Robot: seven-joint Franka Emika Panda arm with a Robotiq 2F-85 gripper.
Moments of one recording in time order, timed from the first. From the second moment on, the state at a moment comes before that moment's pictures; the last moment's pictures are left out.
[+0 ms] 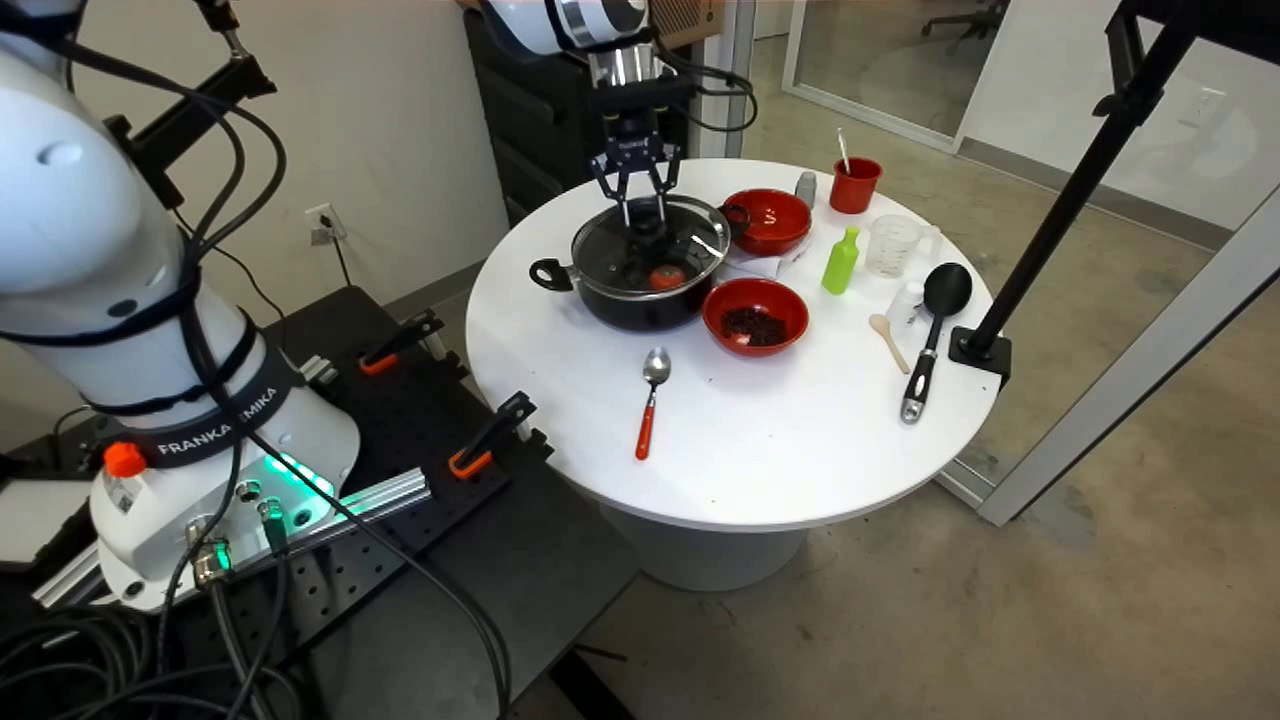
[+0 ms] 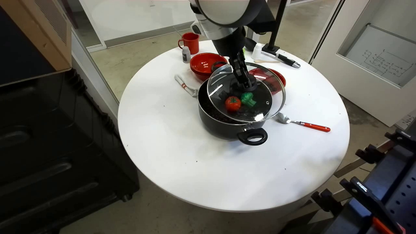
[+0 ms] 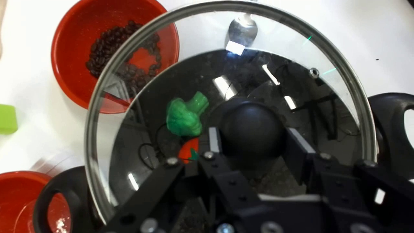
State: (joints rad) arm 0.12 0.64 0.06 -1.87 -0.49 2.15 -0.42
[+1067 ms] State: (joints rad) arm 0.09 0.60 0.12 -1.86 -0.42 2.14 -0.45
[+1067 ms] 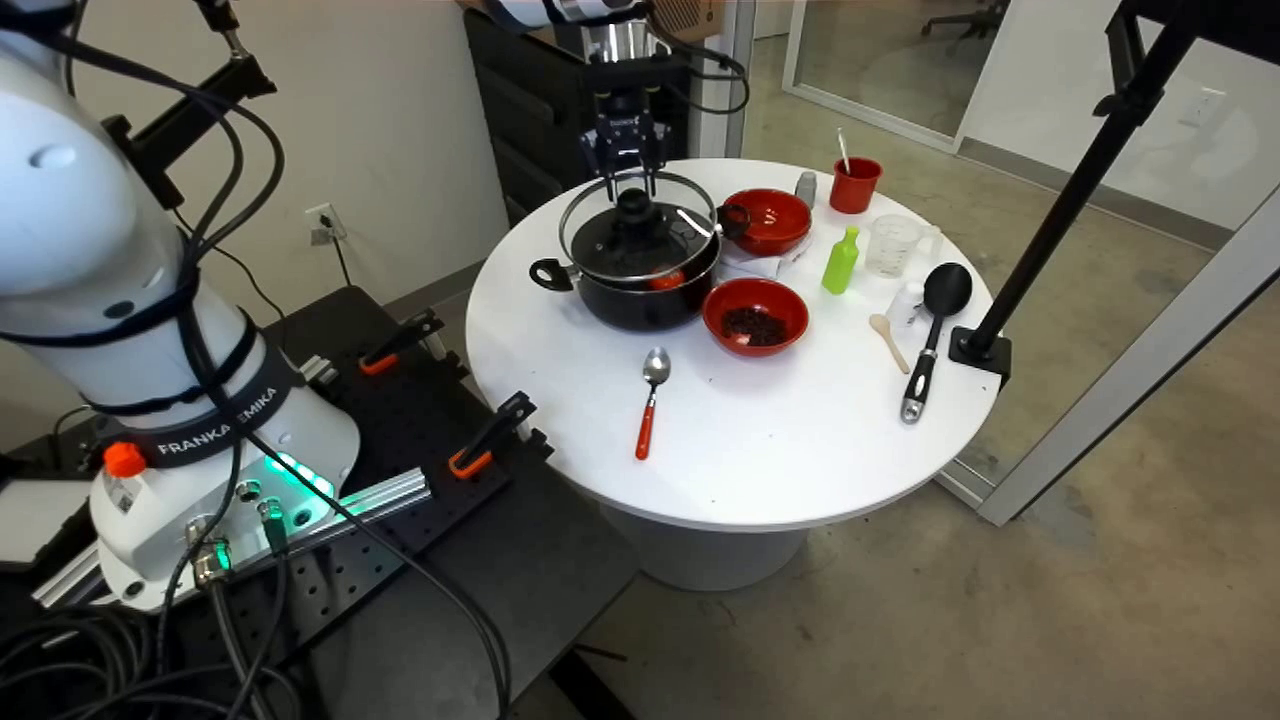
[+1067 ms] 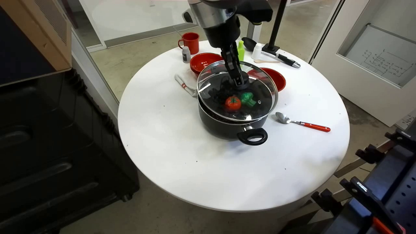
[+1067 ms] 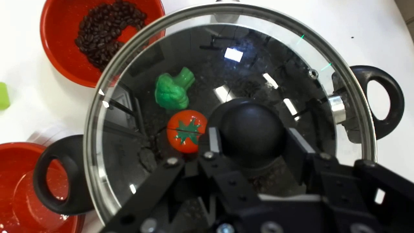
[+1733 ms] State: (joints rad) arm 0.09 0.65 0.12 -1.76 -0.39 2.04 -0.46
